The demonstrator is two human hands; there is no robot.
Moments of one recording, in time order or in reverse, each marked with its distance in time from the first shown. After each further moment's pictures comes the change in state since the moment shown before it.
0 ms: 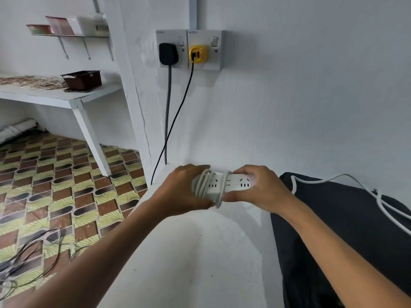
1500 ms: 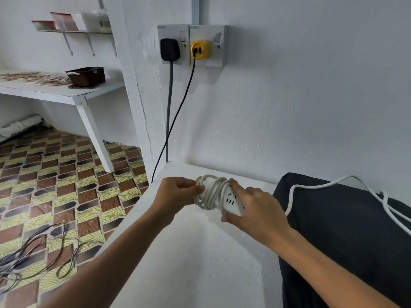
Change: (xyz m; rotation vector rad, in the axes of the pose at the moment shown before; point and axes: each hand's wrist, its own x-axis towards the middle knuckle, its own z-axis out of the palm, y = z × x) left_hand -0.008 -0.007 0.024 -0.798 0.159 -0.532; right_hand -0.020 0.030 0.041 -0.666 0.101 -0.192
